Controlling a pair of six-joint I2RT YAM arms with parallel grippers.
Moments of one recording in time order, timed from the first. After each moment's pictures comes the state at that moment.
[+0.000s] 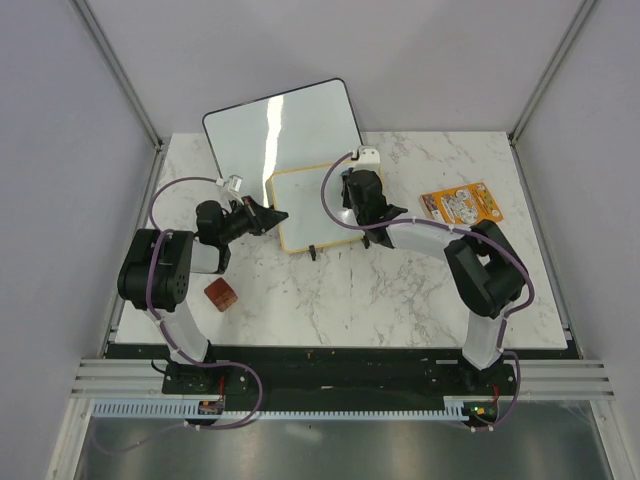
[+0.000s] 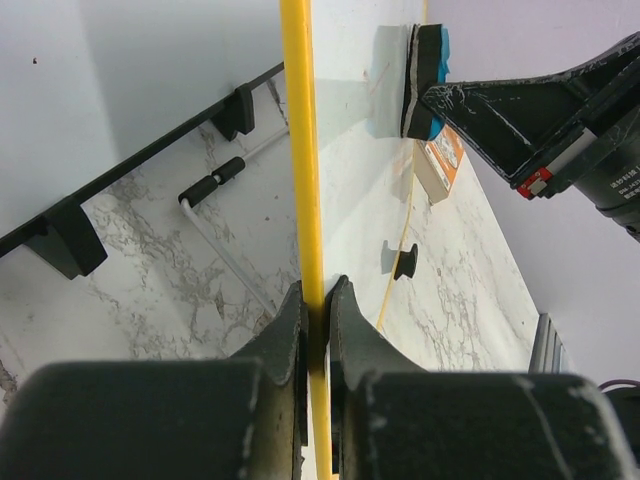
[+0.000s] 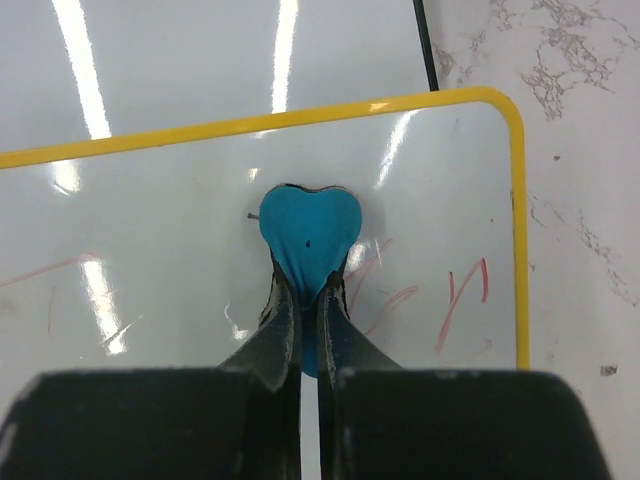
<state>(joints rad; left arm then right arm) -0.07 1.81 0.63 1.03 0.75 -0.68 0.63 1.88 1.21 0.30 0.48 0.29</state>
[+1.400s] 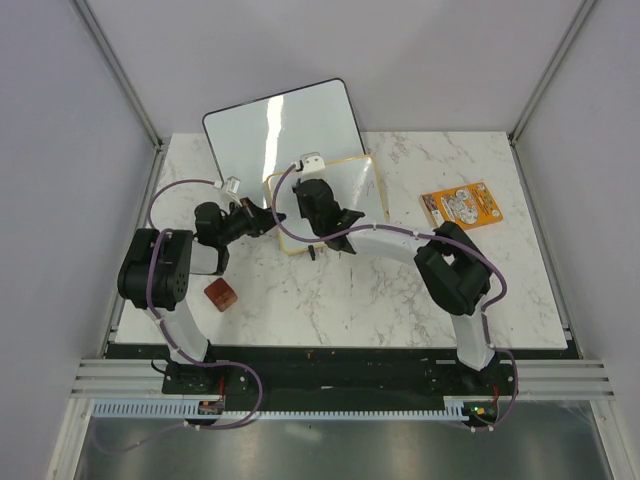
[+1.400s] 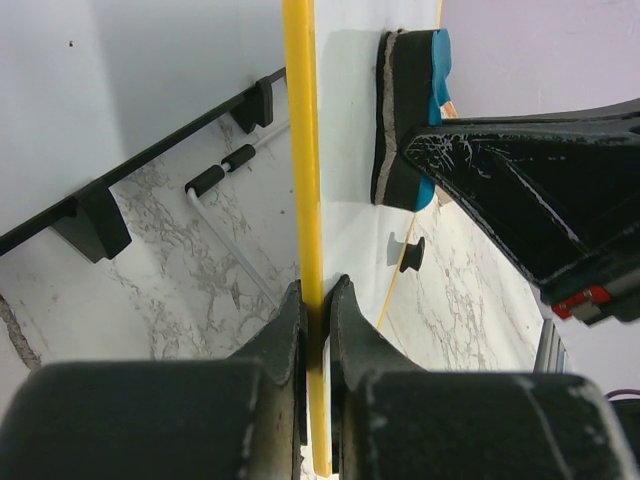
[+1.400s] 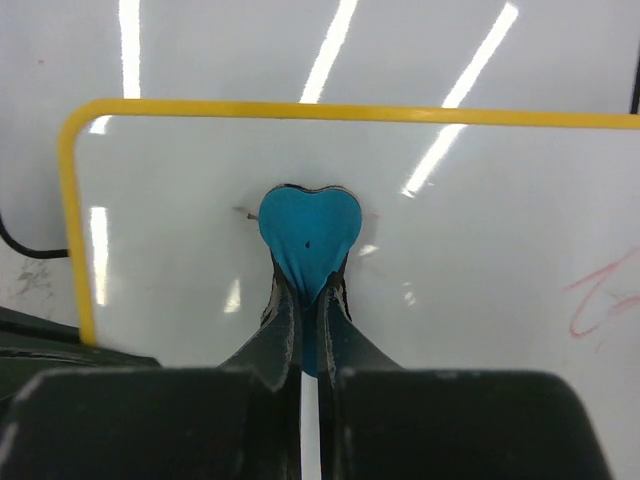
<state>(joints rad) -0.07 1.82 0.62 1.03 0.74 -0.68 0.86 2.05 1.50 0.18 0.55 0.19</state>
